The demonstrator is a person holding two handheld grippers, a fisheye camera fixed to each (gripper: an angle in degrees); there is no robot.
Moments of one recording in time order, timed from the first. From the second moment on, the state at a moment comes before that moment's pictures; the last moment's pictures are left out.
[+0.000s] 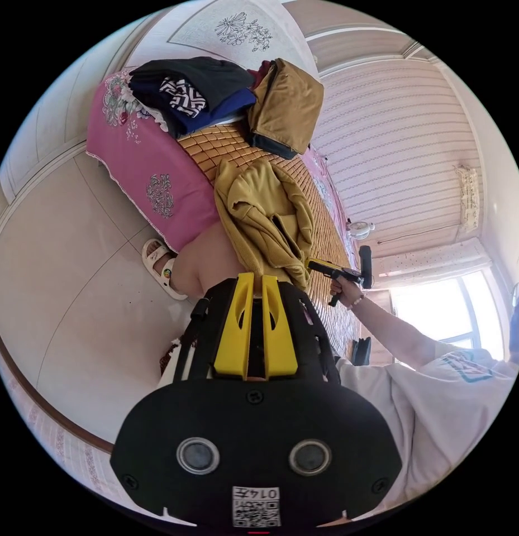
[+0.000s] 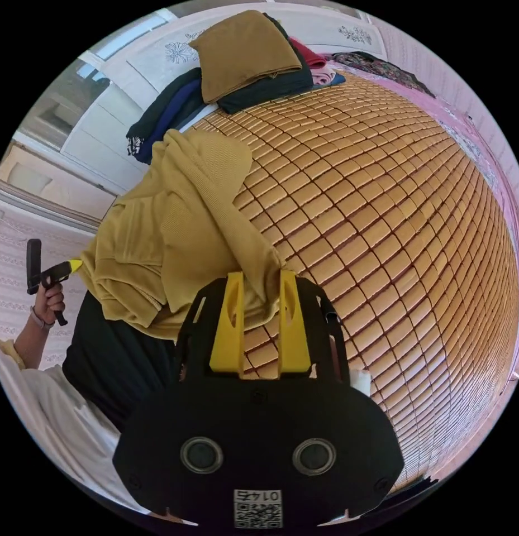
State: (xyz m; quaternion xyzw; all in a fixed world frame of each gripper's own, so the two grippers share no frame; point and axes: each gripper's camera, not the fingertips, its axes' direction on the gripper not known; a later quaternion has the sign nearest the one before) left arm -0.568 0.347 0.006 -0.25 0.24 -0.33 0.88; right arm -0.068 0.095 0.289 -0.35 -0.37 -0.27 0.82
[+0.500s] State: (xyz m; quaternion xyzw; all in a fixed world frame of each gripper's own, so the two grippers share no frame) left arm -0.518 0.091 -0.114 0.08 0.28 -0.11 0.95; right arm 0.256 -0.042 0.095 -0.06 -0.60 0.00 0.79
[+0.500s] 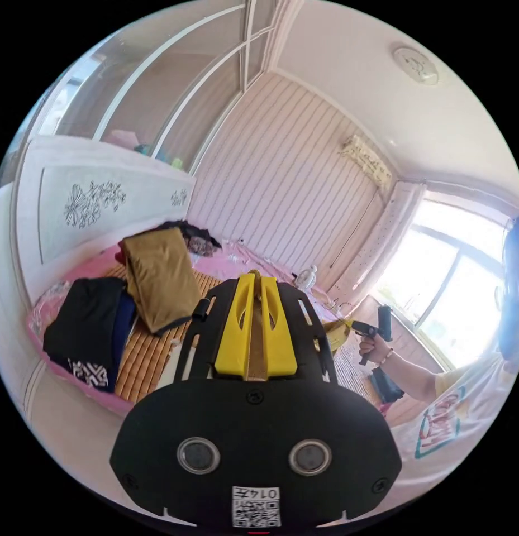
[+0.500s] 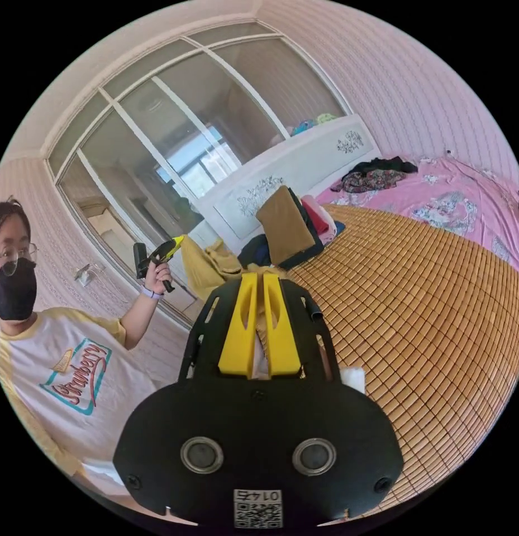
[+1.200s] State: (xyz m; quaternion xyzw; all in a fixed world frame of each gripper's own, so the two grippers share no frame) left arm -0.338 -0.068 -0.347 0.34 0.36 0.05 0.87; right arm 0.570 -0.076 -0.260 0.37 -0.51 0.06 0.78
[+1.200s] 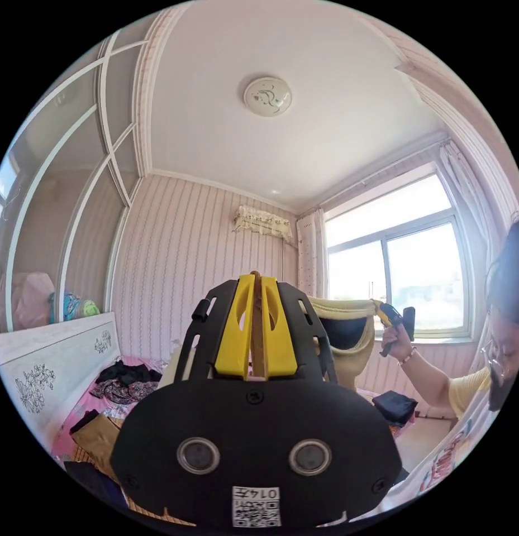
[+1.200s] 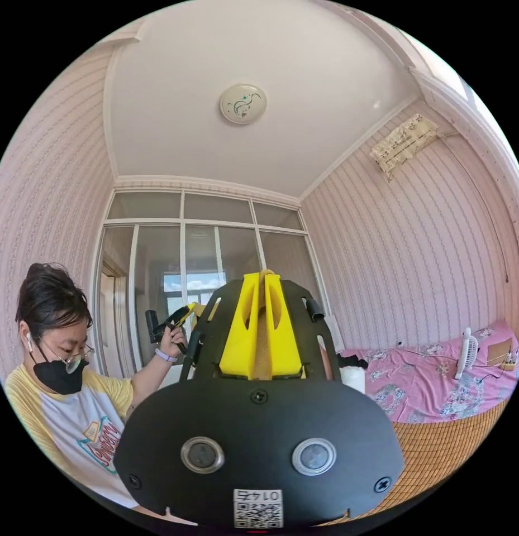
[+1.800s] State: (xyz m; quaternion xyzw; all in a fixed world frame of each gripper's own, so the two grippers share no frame) left arm -0.227 -0.152 -0.131 0.12 0.29 0.02 0.95; right arm 0.580 -0.149 -0.128 0.12 -0.39 0.09 0.91
